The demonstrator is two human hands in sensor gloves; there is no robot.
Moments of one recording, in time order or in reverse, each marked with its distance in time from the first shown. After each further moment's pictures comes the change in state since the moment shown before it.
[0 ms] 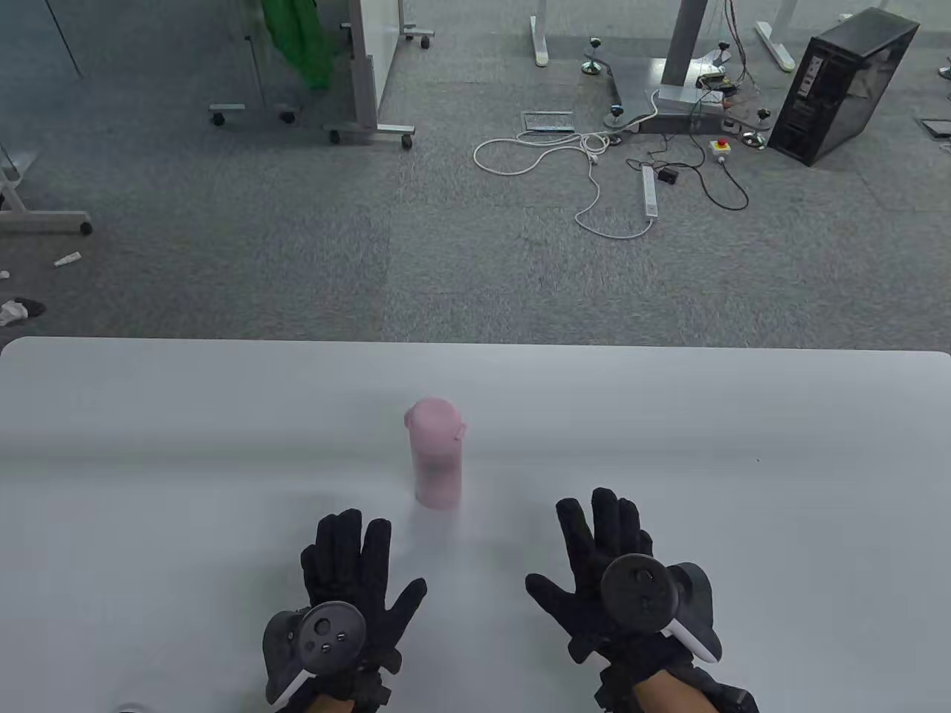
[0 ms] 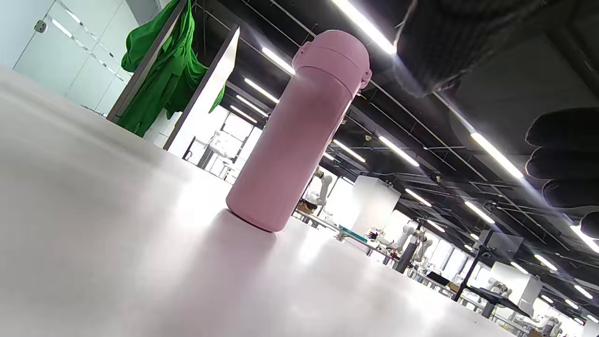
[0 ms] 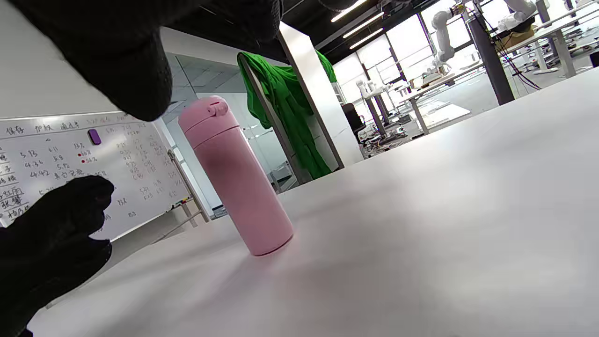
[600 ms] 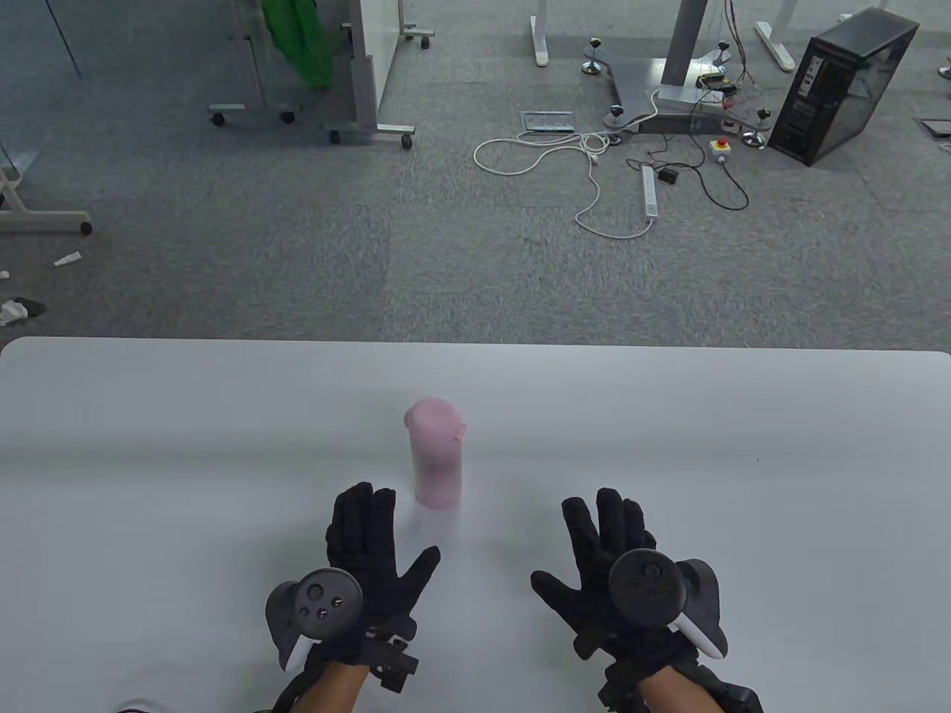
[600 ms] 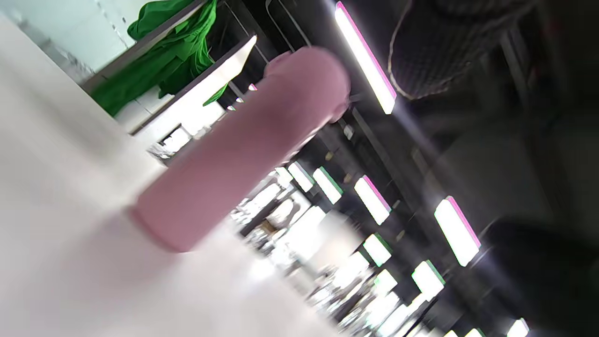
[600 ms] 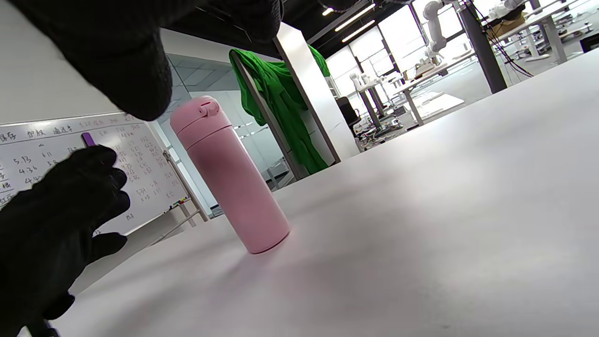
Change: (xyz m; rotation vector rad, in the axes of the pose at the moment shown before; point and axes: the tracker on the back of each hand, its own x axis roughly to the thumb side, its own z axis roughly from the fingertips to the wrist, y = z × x) left_hand 0.005 -0.001 -0.034 0.109 -0.016 0.397; right_hand -0.008 -0.002 -0.001 0.021 0.024 -0.040
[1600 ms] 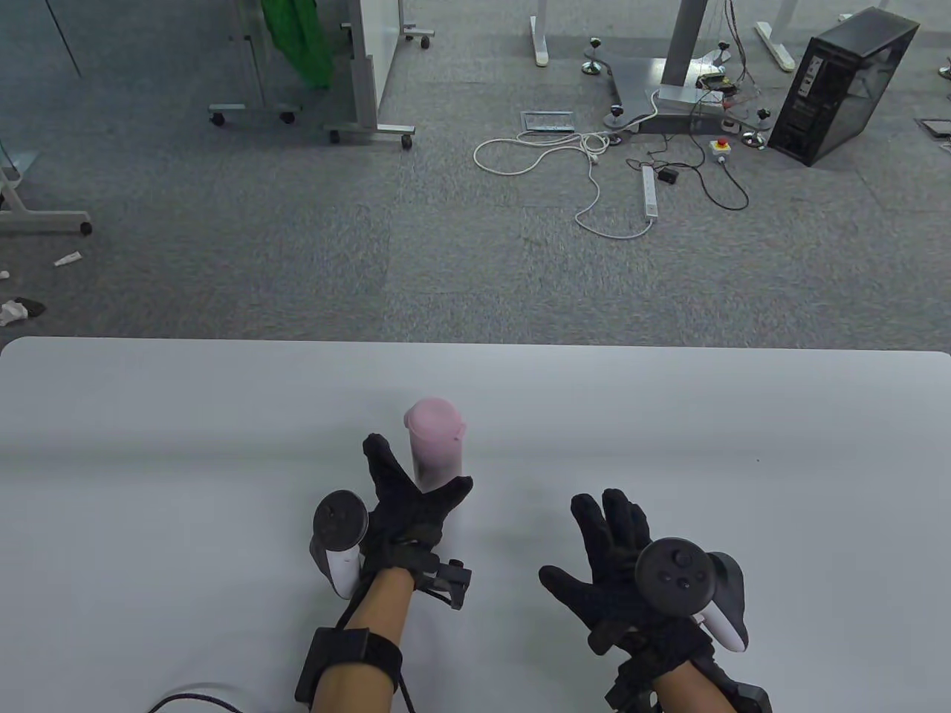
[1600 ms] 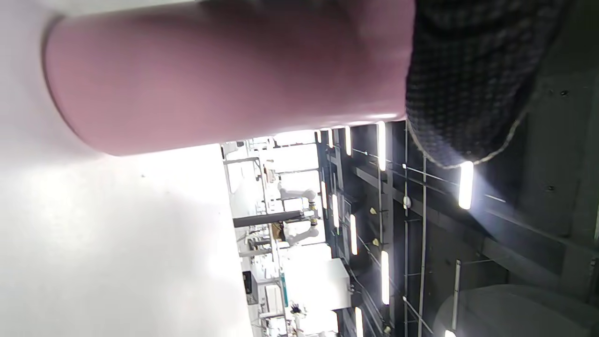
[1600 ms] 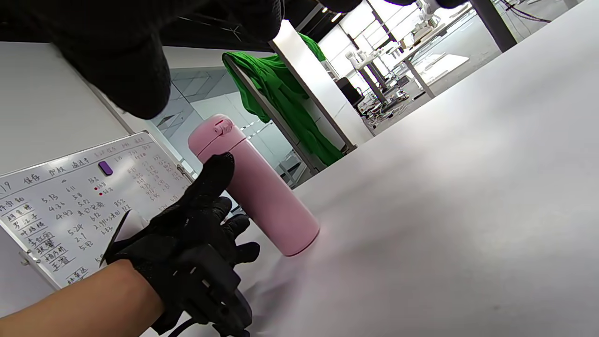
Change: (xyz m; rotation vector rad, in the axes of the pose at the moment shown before) left_hand -0.053 -0.058 -0.071 0.047 0.343 0.456; right_hand -0.007 -0.012 0.001 0.046 -0.011 -0.176
